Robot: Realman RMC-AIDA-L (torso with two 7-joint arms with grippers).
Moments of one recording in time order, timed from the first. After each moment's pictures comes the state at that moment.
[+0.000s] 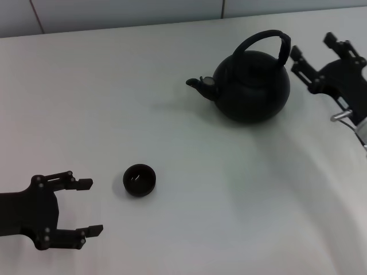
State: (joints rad) left arm -0.25 -2.03 1.04 0.95 1.95 1.66 -1.19; right arm 0.43 2.09 -0.98 -0.04 -0.67 -1.31 0.30
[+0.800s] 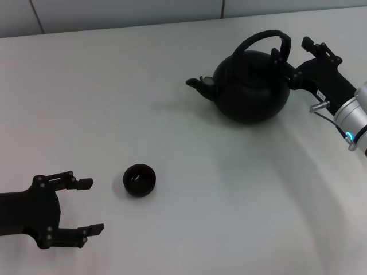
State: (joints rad) left arm -0.25 -2.04 1.04 0.95 1.96 1.64 -1.19; right arm 0.52 2.09 -0.98 -0.02 -0.67 -1.13 0.34
